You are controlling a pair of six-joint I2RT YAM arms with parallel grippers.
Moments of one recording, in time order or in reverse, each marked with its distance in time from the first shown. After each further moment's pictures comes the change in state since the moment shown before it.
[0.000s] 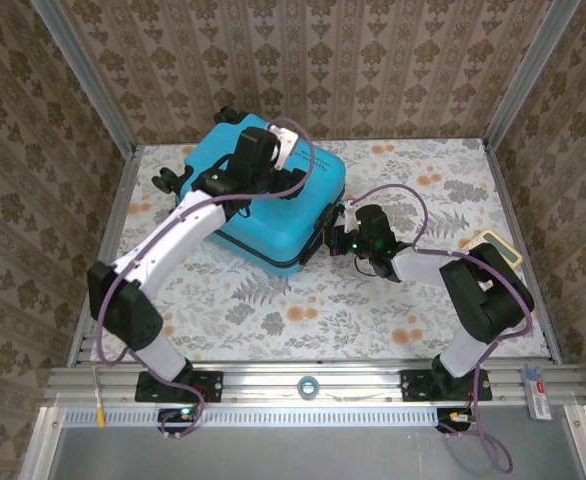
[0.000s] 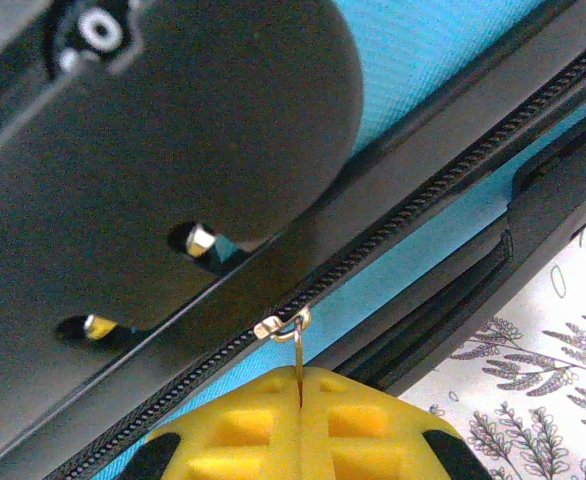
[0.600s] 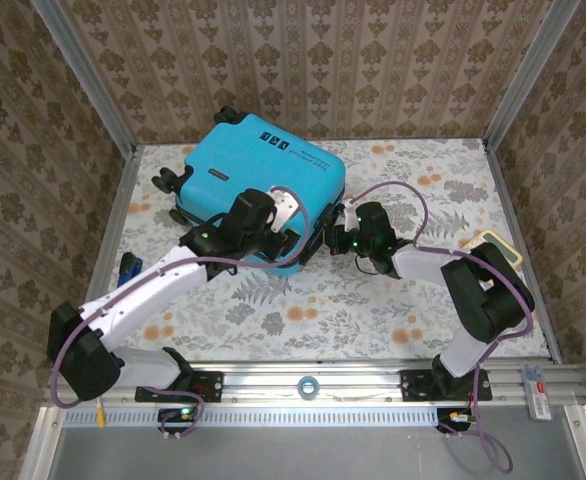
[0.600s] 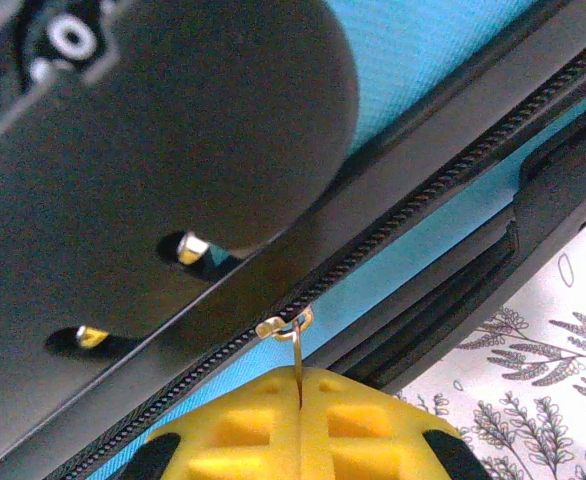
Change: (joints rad) left arm -0.146 -0.361 -0.505 0.054 0.010 0.051; right arm -0.007 0.000 0.026 -0.056 -0.029 0.001
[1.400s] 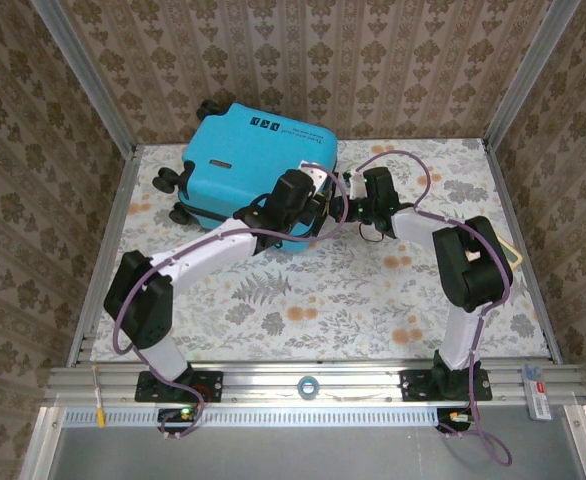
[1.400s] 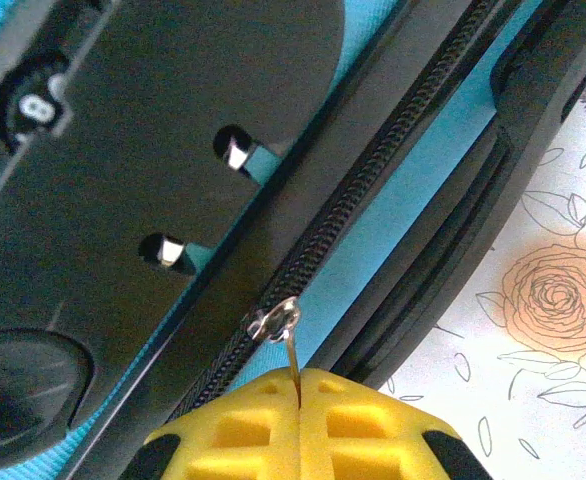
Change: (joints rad) left arm -0.032 0.385 0.167 0.349 -0.237 -0.002; right arm -0.163 0.216 0.356 -0.222 -0.186 -0.019
